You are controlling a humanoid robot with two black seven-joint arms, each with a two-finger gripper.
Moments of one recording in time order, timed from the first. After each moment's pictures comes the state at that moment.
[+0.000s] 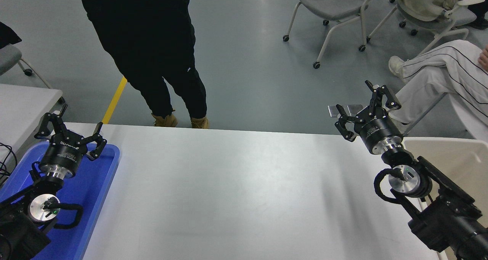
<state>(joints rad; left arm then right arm) -0.55 0.46 -0.60 -0.39 -0.23 -0.70 -0.59 0.52 -0.30 0.99 0.96 -0.18 0.15 0.30</state>
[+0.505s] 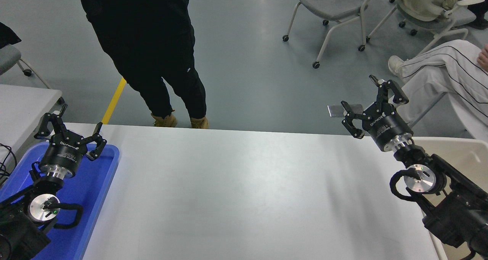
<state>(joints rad) -0.55 0.46 -0.60 -0.39 -0.23 -0.70 -0.59 0.54 -0.34 0.92 0.82 -0.19 0.34 0.31</state>
